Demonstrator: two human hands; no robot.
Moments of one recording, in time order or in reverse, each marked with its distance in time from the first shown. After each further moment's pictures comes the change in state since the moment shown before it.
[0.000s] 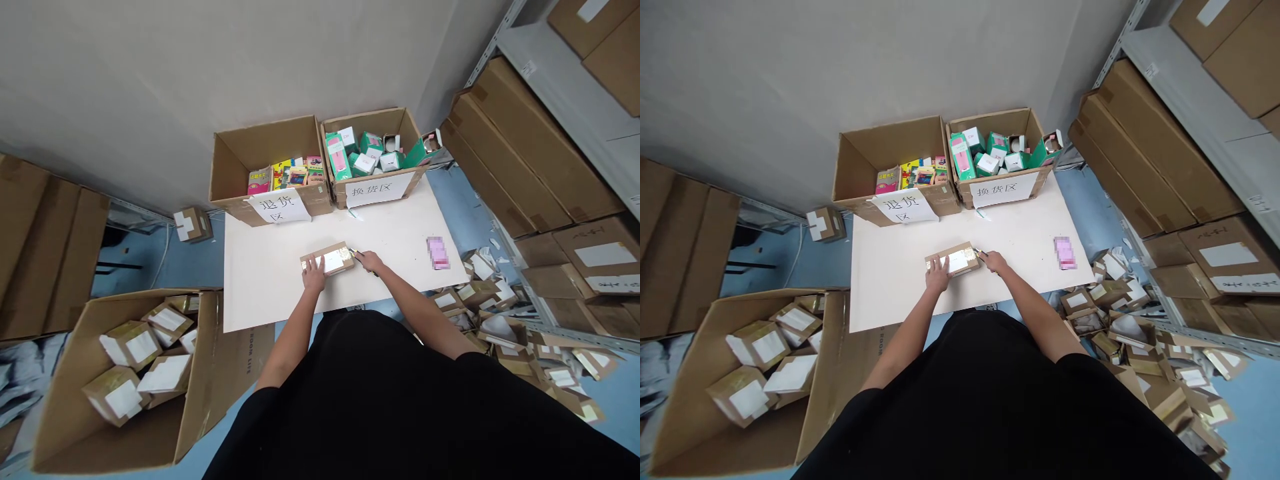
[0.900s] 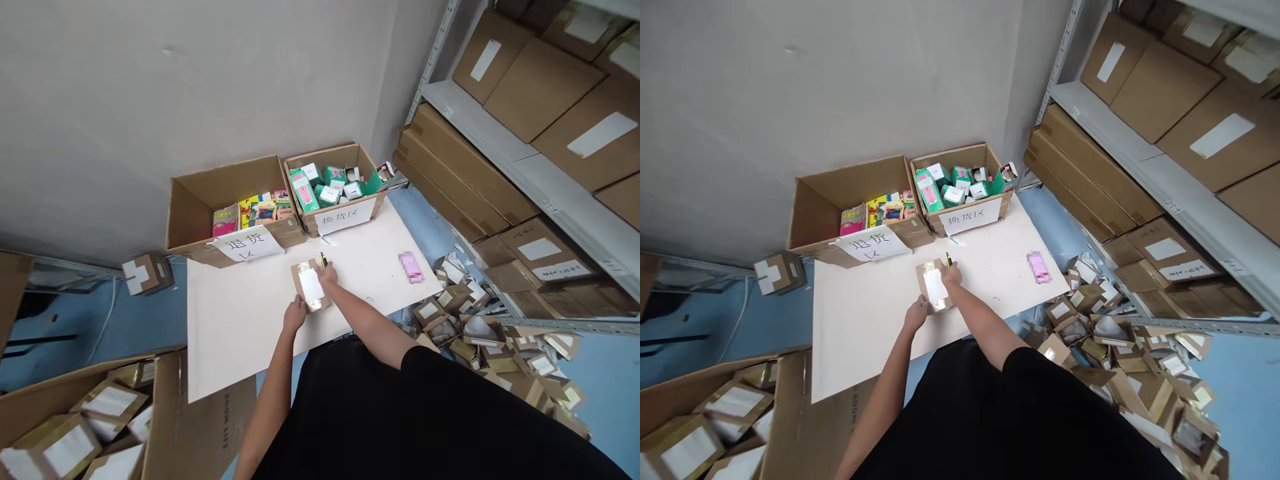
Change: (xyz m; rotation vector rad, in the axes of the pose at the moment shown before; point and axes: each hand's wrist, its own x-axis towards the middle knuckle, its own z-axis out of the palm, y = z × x) left_hand -0.006 -0.007 -0.011 -0.278 0.007 -0.013; right_hand 0.042 -0.097 0.031 0.249 0.360 0.235
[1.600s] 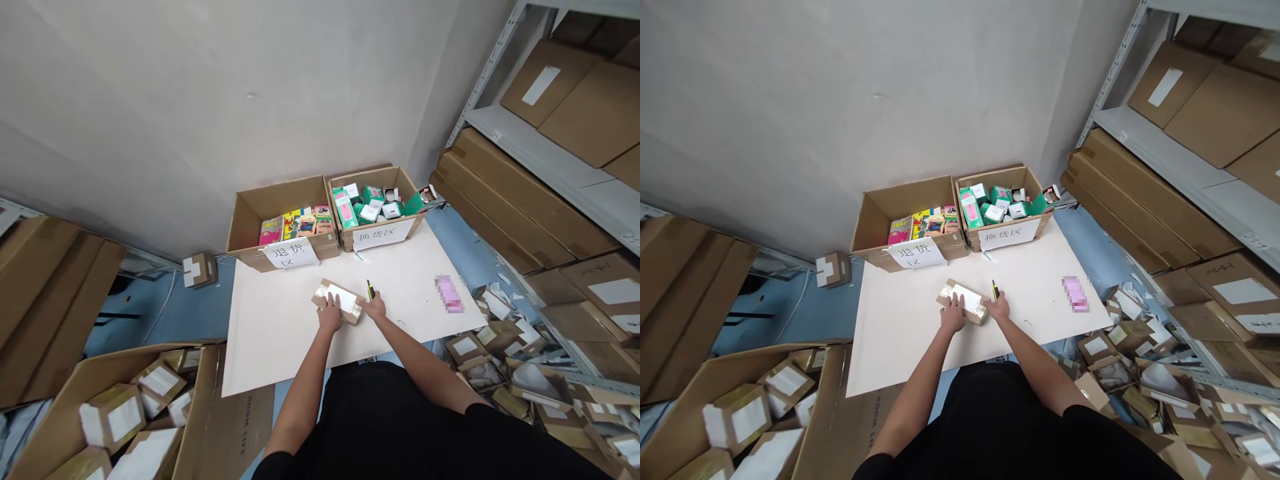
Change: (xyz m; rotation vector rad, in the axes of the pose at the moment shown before) left_hand 0.025 0.021 -0.006 0.274 -0.067 0.111; right_hand -0.013 0.092 -0.006 -0.032 0.051 -0.052
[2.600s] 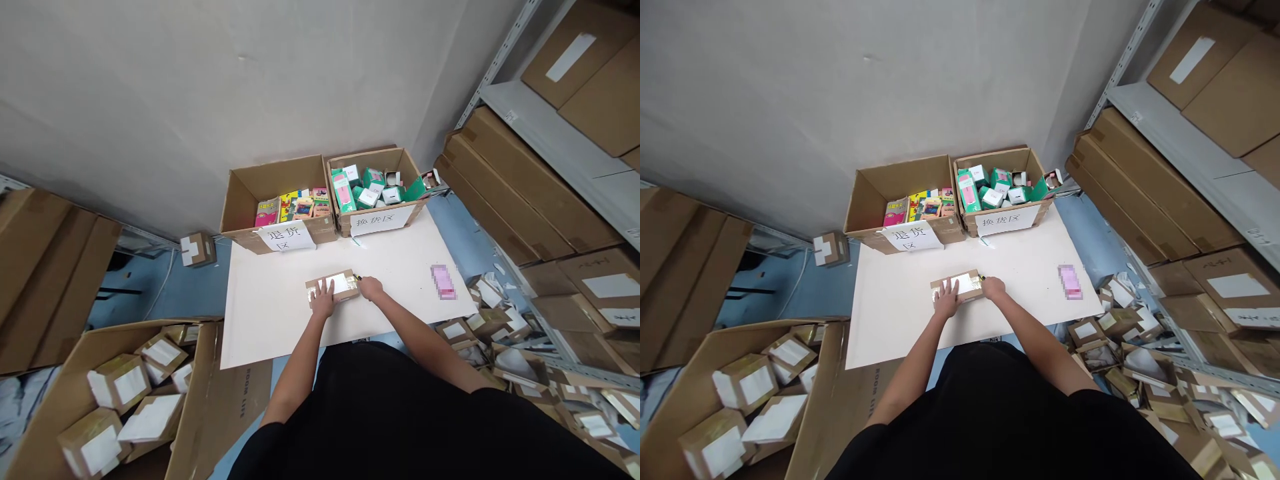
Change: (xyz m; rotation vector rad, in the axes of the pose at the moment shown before) left_hand 0.003 -0.007 0.021 -0.064 0.050 -0.016; right_hand 0.004 -0.045 -0.044 -0.524 -0.301 -0.187
